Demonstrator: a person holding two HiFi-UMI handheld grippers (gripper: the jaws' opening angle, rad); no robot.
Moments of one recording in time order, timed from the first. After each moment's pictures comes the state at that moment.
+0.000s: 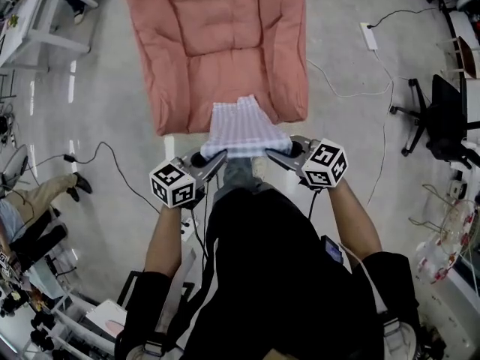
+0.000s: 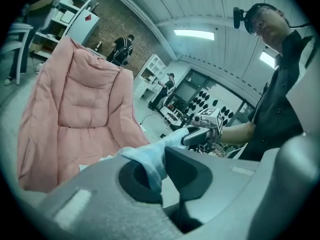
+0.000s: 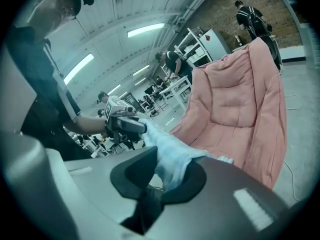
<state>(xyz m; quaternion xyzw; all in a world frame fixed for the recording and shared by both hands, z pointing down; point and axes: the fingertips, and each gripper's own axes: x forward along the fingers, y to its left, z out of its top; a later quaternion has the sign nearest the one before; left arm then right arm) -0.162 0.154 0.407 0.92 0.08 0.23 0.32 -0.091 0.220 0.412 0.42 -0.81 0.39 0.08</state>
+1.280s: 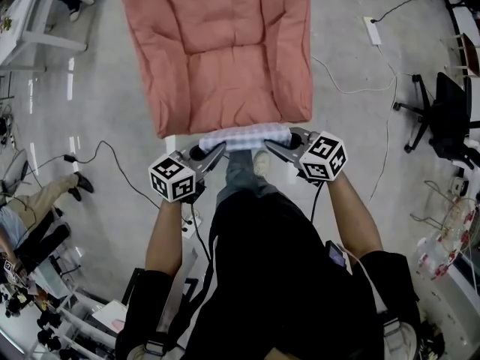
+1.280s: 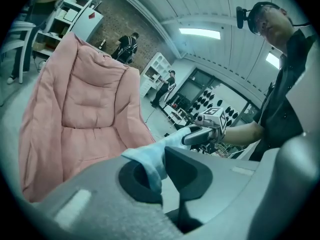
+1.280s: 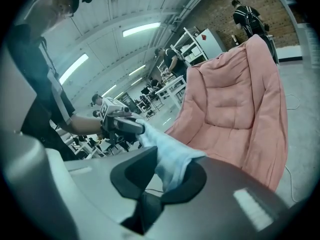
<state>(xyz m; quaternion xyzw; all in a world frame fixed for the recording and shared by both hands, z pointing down) -0.145 0.112 0.428 0.91 0.06 0.25 0.33 -0.072 0.177 0.432 0.43 -0.80 0.40 0.08</state>
